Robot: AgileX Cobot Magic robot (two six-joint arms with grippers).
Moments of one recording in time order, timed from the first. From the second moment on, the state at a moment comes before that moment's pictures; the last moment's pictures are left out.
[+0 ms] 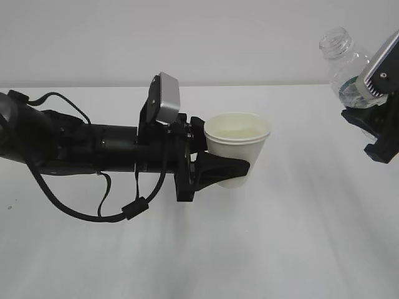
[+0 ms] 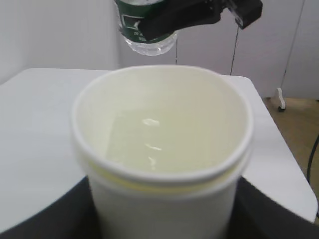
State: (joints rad) left arm -0.48 2.05 -1.03 1.16 -1.12 -0.59; right arm 0.16 1.25 -0.68 -1.84 -0.04 1.04
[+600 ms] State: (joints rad) left arm -0.42 2.04 -1.03 1.17 -1.12 -0.63; right arm 0.16 1.25 -0.68 -1.84 -0.04 1.04
